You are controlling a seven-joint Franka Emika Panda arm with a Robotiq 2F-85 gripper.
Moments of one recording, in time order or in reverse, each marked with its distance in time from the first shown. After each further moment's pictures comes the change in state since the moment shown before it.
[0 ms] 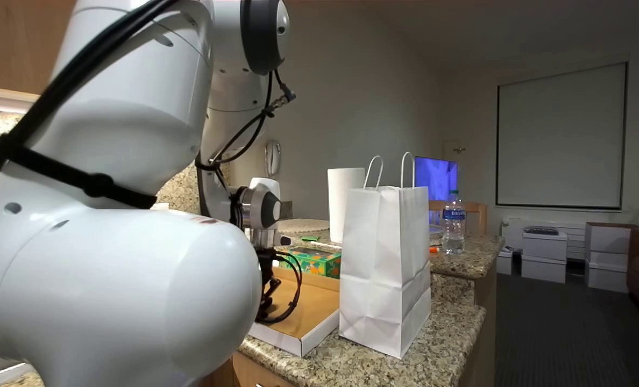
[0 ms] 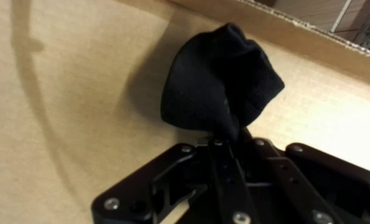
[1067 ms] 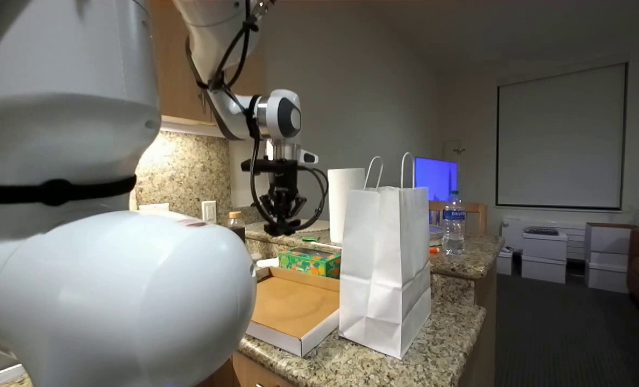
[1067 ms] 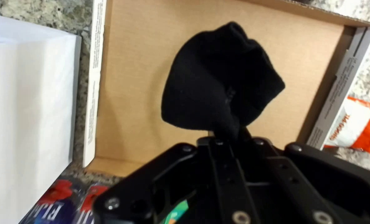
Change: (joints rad) arm -0.104 -0.373 -0.038 0.130 0.043 -0.387 -0.003
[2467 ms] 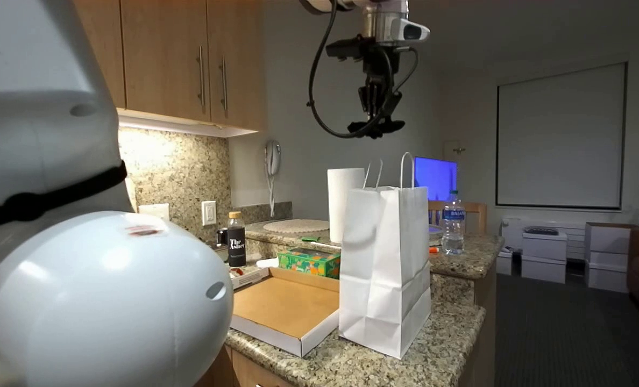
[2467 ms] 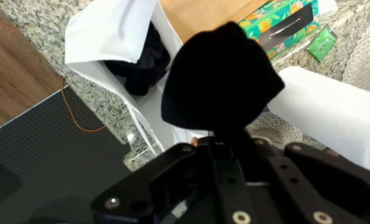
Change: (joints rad) arm -0.302 -0.220 -0.264 0.250 0.199 -0.217 0.213
